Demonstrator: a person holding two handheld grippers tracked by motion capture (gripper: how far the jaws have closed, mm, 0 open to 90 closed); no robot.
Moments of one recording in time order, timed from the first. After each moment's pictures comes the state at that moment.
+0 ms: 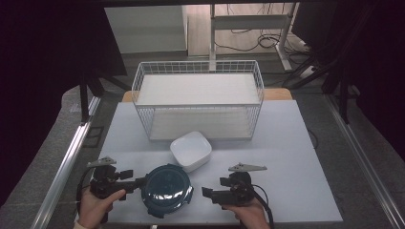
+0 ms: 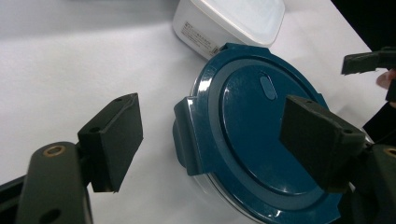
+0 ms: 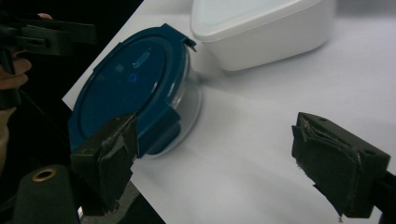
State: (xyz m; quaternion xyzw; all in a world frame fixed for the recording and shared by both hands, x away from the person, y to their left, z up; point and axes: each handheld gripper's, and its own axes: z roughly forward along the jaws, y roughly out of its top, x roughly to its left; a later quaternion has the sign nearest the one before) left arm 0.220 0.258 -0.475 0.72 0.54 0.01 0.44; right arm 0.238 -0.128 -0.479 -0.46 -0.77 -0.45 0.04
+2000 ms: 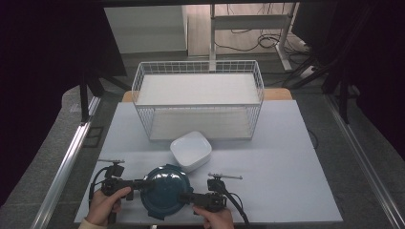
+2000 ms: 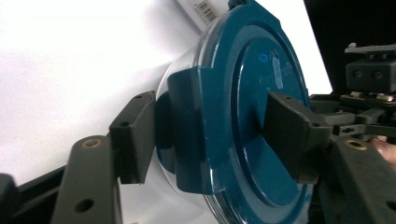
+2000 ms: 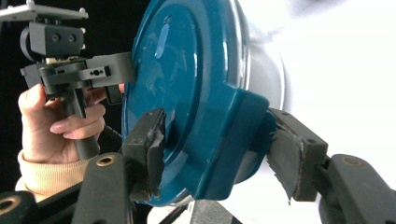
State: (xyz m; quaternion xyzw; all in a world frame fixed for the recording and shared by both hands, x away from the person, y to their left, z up) left arm 0.238 0.257 -0.511 0.67 0.57 -0.16 0.45; right arm 0.228 -0.069 -0.522 -0.57 -0.66 -0.45 0.22
